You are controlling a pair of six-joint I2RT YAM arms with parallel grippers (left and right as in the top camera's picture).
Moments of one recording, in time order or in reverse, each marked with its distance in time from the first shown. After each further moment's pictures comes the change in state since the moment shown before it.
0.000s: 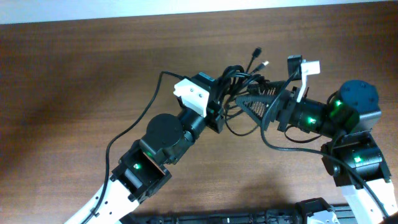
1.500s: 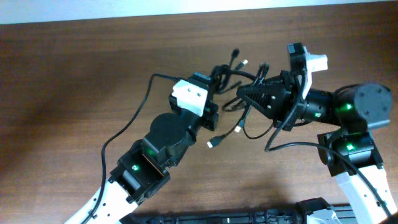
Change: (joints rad) left arm -0.002 -0.010 0.007 -0.114 -0.167 0.059; right arm 0.000 0.072 -0.004 0.501 -0.237 0.042
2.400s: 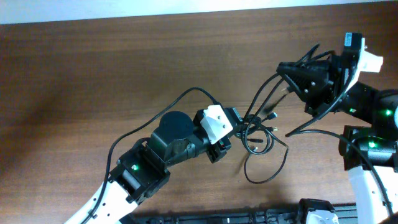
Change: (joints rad) left arm 0.002 0.000 0.003 -0.221 0.592 0.201; right arm -0.317 0.000 0.000 0.217 -0.073 -0.062
